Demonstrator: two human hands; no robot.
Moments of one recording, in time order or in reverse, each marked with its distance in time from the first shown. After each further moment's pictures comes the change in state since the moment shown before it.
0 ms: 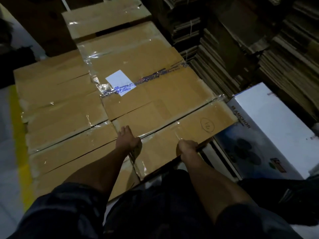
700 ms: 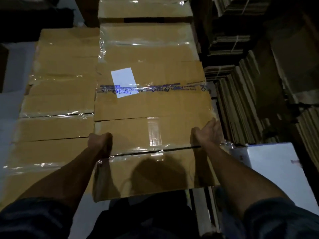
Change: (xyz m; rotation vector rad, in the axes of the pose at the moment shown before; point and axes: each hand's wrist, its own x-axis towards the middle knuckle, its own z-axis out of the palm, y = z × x) left_hand 0.076 -0.001 0.018 -0.911 0.316 -0.774; right_hand 0.174 -0.196 -0.073 -0.686 0.157 -0.679
